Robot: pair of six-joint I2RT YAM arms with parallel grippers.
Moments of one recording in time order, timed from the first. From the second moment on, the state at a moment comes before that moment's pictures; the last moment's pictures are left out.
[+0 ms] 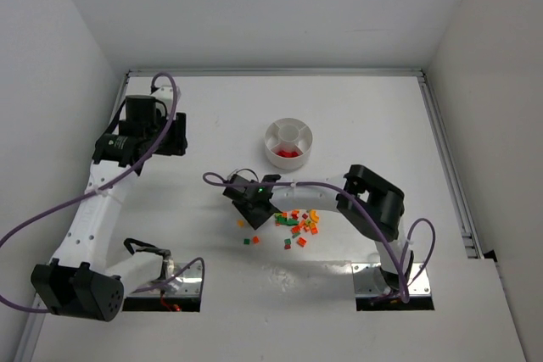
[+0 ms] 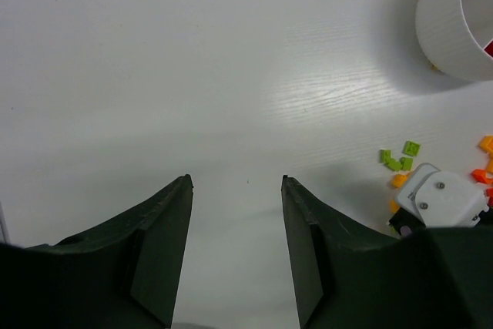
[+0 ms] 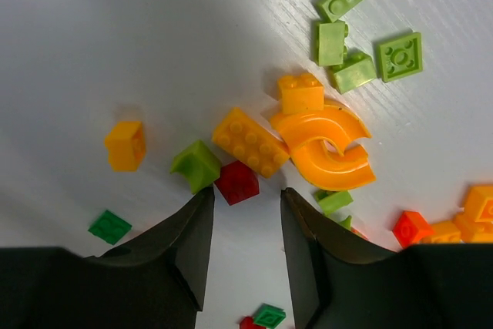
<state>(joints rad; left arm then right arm) -0.09 1.09 1.16 -0.78 0.04 0.00 1.13 1.99 1.26 -0.52 0.20 0.36</state>
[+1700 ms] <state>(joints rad) -0.11 1.25 1.25 -0.72 0.09 0.01 0.85 1.72 1.38 -0.58 0.26 0.10</state>
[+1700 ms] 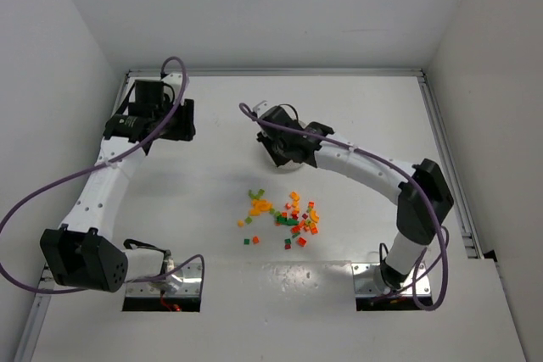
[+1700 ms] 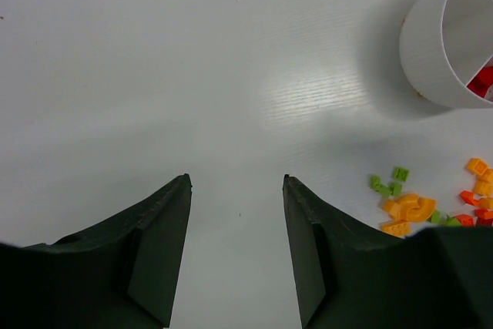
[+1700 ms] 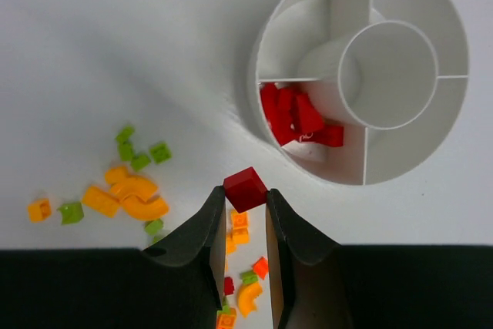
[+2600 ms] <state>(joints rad) -0.11 1.28 1.25 -0.70 0.09 0.01 0.67 1.89 1.54 -0.68 0.15 0.15</state>
